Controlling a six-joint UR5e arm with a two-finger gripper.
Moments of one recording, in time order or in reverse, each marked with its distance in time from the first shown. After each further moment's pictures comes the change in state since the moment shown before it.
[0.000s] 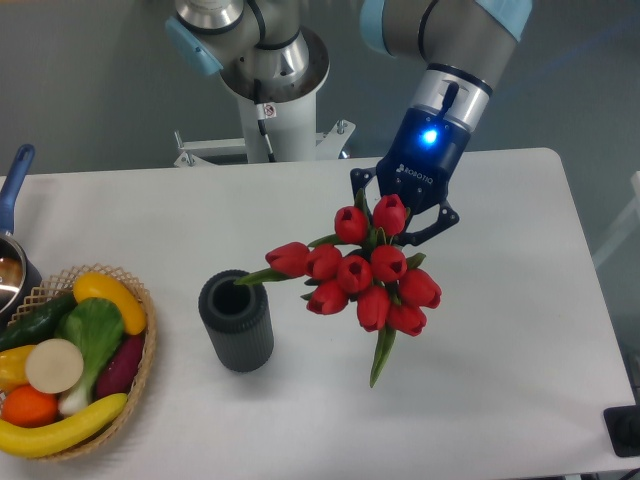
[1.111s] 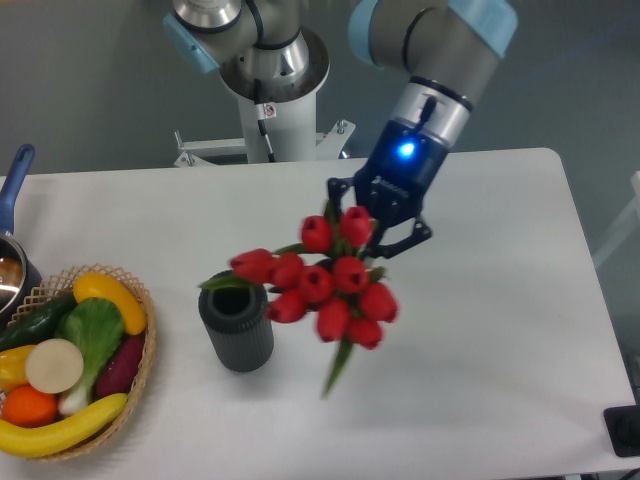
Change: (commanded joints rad) arm -0.092 -0.020 -0.014 0.043 -0.188 0.011
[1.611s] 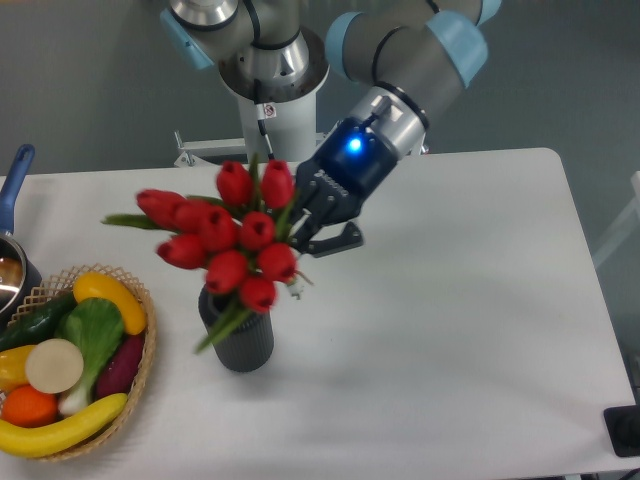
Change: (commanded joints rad) arm -0.081 -0.005 -0.032 0.002 -0.125 0.147
